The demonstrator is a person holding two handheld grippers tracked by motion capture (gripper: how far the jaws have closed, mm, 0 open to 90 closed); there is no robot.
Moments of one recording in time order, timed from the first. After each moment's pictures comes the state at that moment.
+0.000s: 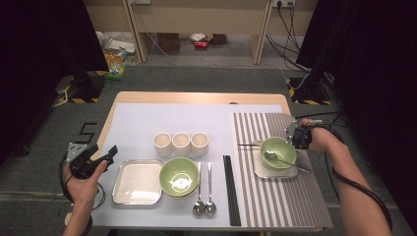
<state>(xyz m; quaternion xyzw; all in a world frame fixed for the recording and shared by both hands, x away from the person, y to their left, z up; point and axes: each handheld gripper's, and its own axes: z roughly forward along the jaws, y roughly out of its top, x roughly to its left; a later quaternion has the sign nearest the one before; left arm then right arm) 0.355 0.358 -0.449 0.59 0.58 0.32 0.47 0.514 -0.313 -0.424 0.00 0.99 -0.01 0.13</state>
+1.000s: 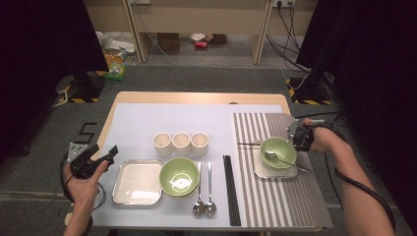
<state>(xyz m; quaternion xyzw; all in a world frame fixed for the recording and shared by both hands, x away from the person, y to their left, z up) 0.355 0.358 -0.449 0.59 0.58 0.32 0.47 0.512 -0.316 -0.420 0.02 0.99 0.00 0.13</state>
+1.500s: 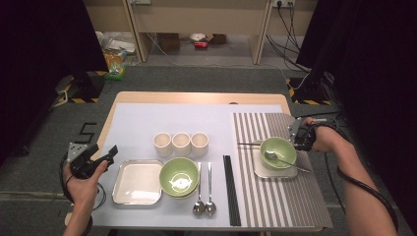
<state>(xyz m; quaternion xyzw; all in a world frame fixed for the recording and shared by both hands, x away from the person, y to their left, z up) 0.355 0.358 -0.449 0.59 0.58 0.32 0.47 0.511 -0.320 -0.414 0.02 0.99 0.01 0.13</state>
